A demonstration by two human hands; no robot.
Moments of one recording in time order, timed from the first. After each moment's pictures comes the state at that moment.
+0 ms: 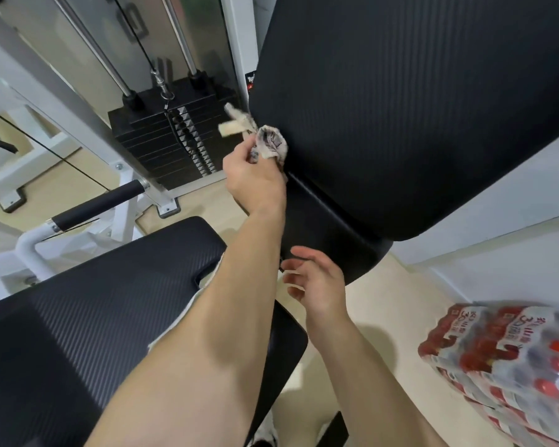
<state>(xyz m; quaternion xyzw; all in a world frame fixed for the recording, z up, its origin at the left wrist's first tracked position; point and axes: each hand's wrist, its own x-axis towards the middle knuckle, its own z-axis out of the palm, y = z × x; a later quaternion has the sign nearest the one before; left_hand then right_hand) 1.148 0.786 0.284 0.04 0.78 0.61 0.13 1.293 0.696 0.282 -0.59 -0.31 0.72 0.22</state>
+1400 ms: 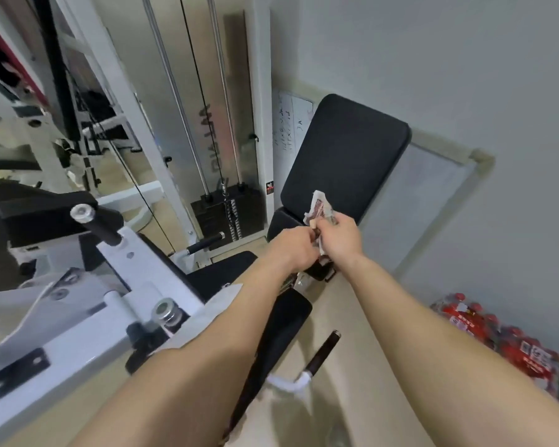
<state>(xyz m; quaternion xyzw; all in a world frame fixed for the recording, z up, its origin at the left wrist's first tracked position) 1.271 0.475 0.662 0.53 0.78 0.16 0.29 1.367 0.524 0.666 -0.57 -0.61 0.48 0.26</state>
